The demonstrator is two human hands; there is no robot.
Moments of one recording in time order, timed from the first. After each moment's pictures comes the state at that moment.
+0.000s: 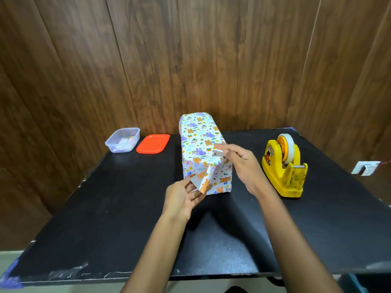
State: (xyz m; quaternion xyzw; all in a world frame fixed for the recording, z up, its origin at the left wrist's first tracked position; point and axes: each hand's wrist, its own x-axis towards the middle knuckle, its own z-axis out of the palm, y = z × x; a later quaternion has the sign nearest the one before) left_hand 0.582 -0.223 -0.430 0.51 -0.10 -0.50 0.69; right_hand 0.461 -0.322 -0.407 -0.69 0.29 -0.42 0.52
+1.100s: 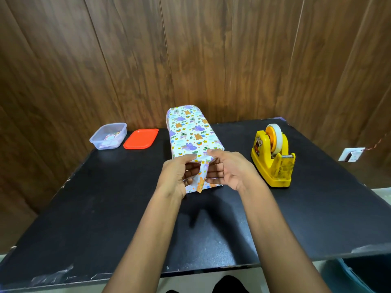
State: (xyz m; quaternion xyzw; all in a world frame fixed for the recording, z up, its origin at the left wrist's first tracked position) left_hand 0.570 -0.247 -0.395 0.61 -0.18 -0.45 0.63; right_hand 0.459 -0.307 -0.397 -0.51 0.43 -0.28 0.69
